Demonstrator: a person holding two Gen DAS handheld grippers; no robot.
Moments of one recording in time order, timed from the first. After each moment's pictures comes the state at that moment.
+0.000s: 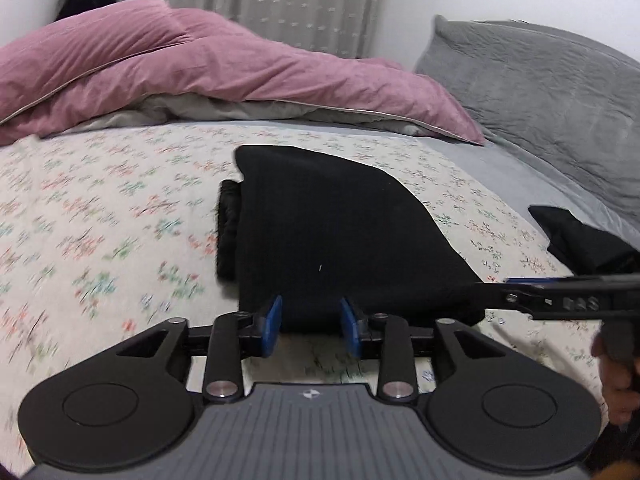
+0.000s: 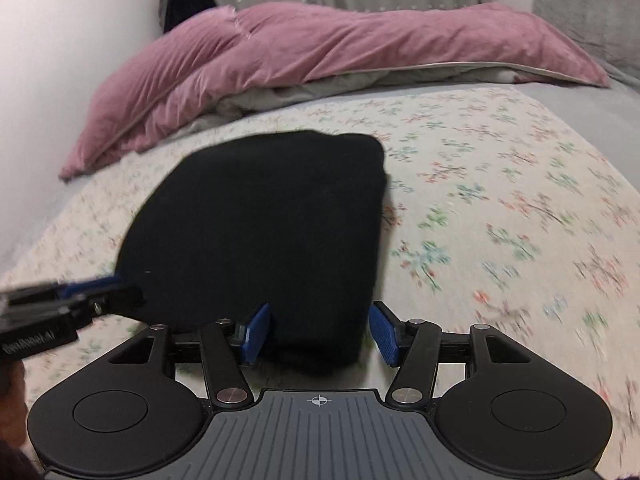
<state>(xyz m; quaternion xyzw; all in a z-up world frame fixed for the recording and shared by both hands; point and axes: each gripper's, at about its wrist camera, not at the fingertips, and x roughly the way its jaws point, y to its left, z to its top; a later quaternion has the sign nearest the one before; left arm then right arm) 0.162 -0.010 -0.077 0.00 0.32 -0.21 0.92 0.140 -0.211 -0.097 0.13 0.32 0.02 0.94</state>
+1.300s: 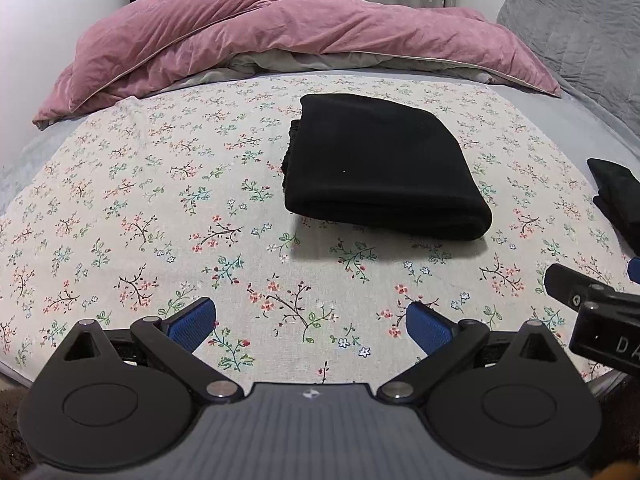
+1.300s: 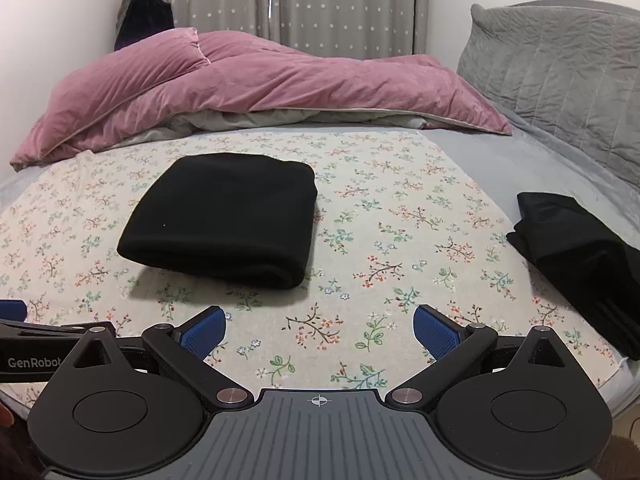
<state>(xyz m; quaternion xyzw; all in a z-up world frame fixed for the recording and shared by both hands) 0.073 -0.038 -0.044 0.06 0.40 -0.06 0.91 0.028 -0.166 -0.051 0.04 0.30 -0.10 0.95</state>
